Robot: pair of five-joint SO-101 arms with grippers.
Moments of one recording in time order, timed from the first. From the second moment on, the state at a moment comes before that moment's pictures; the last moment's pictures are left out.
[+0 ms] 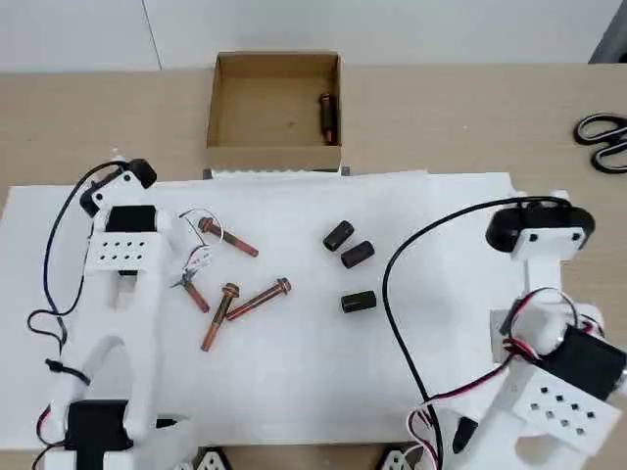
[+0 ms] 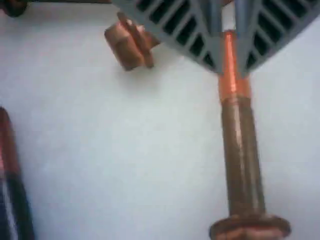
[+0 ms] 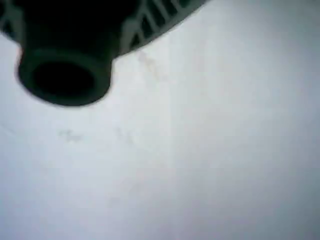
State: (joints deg) left arm -4.3 -11.8 29.1 77.0 41.7; right arm 27.3 -55.1 32.3 96.2 29.3
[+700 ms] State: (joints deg) left arm -12.2 -6.7 28.7 73.7 39.5; right arm 27.8 -55.1 32.3 96.2 29.5
